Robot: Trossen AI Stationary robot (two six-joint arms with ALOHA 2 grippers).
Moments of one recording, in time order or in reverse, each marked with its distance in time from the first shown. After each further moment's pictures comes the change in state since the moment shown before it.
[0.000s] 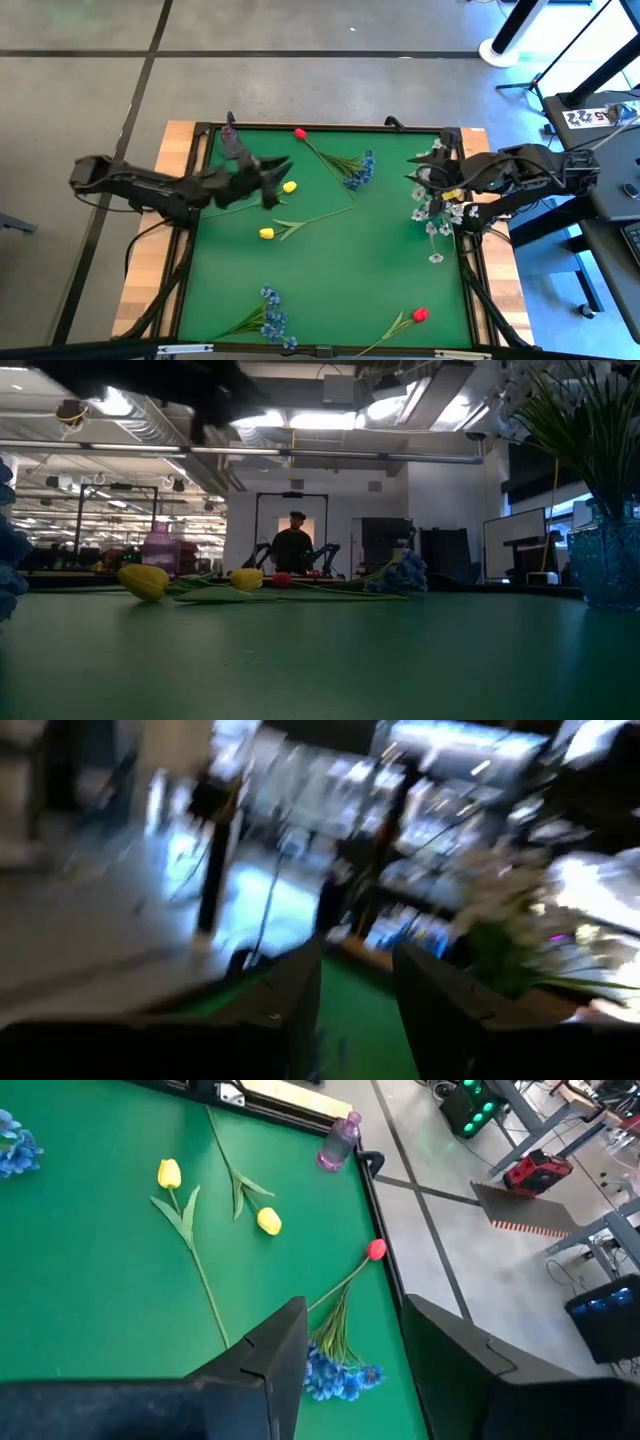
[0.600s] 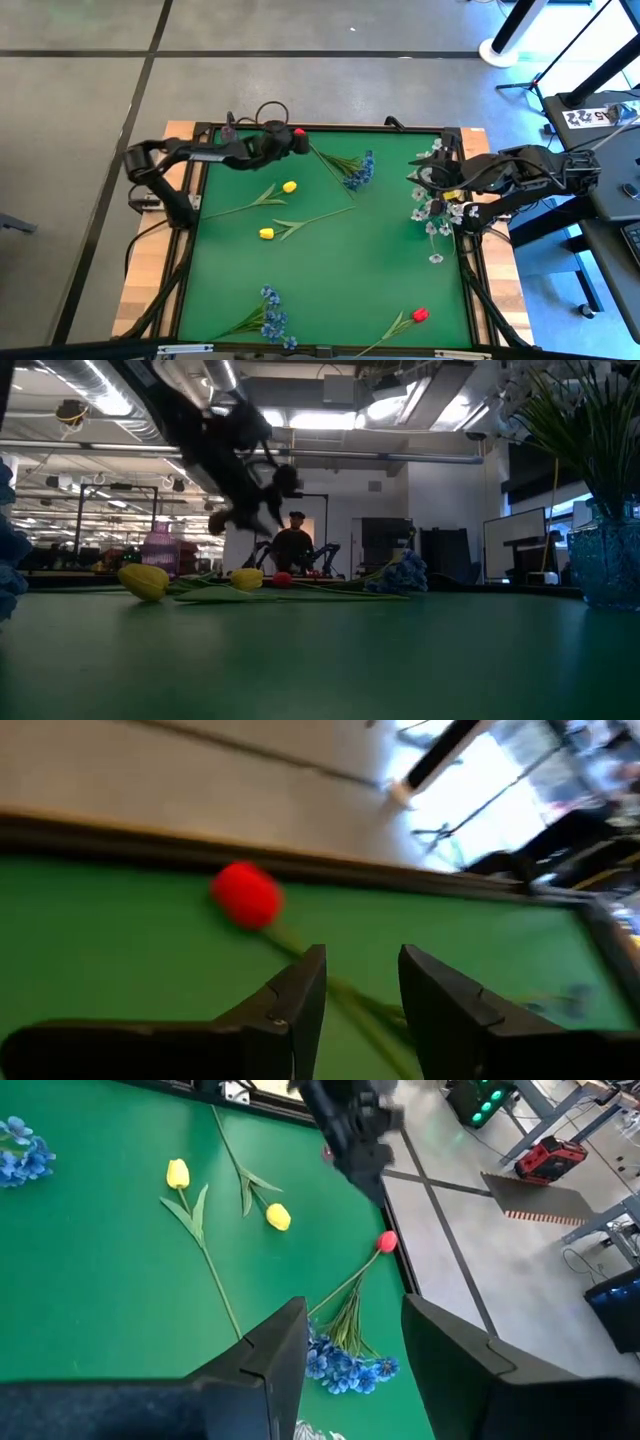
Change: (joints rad) left arm 0.463 0.513 0.323 -0.471 0.167 -0.631; right arm 0.000 -0.027 -0.034 0.005 -0.019 0.047
